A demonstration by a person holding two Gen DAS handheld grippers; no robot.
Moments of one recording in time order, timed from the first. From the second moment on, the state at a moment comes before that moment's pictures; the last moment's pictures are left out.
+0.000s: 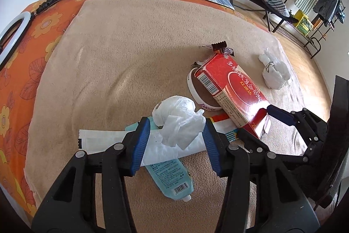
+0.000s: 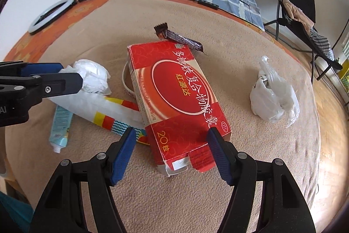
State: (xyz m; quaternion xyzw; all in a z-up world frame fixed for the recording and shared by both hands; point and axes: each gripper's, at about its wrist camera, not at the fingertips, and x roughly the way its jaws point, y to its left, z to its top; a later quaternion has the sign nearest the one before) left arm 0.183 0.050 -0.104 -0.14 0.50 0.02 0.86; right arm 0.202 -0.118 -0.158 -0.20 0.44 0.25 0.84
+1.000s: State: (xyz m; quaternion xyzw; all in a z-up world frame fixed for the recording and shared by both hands) left arm 0.186 0.070 -0.094 -0.17 0.48 0.04 0.86; right arm 0.247 -0.159 -0.126 -0.11 0.42 0.24 0.87
